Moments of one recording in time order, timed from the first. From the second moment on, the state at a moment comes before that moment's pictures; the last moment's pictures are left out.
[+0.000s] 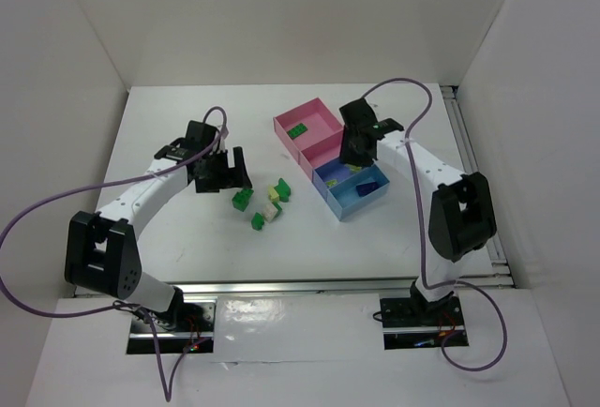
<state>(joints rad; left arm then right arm) -0.24 1.47 1.08 -0.63 0.15 -0.37 0.42 1.71 1.38 -0.67 0.22 0.54</state>
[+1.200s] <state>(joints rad) -0.24 1.51 1.15 -0.63 0.14 -0.32 0.62 1.84 1.38 -0.61 0.20 0.36</state>
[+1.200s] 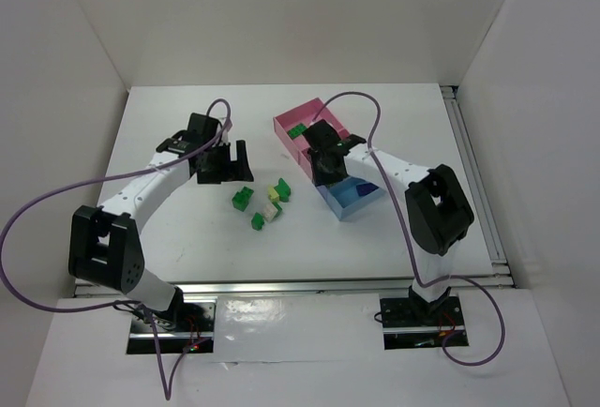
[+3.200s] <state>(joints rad) -0.25 1.60 1.30 -0.68 0.10 -0.32 0.49 2.11 1.73 -0.65 -0.25 0.14</state>
